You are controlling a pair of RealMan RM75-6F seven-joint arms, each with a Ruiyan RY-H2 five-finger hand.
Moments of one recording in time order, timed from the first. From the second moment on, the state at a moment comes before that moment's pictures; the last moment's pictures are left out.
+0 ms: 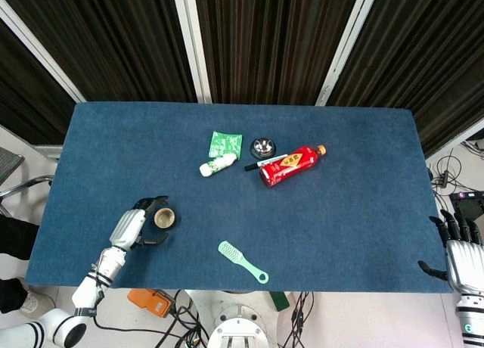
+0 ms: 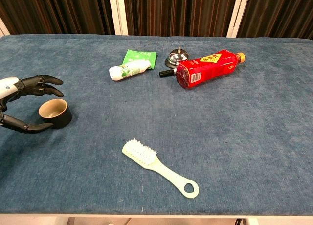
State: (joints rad) left arm -0.38 -1.56 0.00 -1.33 1.53 1.15 -0.44; right arm -0.01 -1.10 0.04 -1.70 -1.41 1.47 -0.20
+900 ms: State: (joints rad) left arm -0.37 -1.65 -0.01 -1.20 1.51 1.19 -0.51; right arm -0.01 -1.10 0.04 -1.71 -1.40 1.47 -0.20
